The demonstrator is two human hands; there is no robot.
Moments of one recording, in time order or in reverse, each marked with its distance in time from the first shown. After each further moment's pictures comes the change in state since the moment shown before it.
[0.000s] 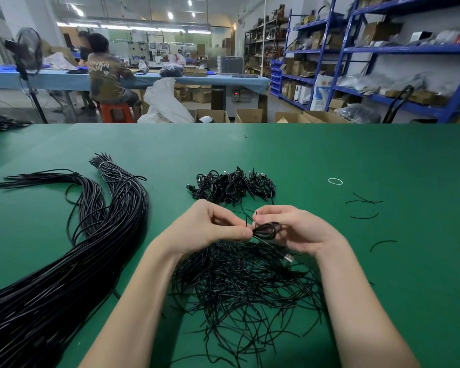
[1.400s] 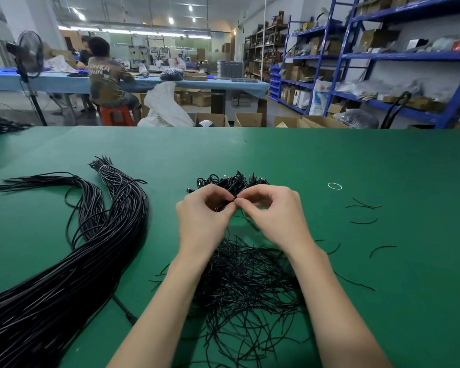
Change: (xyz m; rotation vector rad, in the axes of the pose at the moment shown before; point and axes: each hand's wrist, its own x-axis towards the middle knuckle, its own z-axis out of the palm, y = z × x) left_hand 0.018 0.002 0.027 0.235 0.844 0.165; right_hand 0.021 -0.003 0.038 -0.670 0.567 -0.733
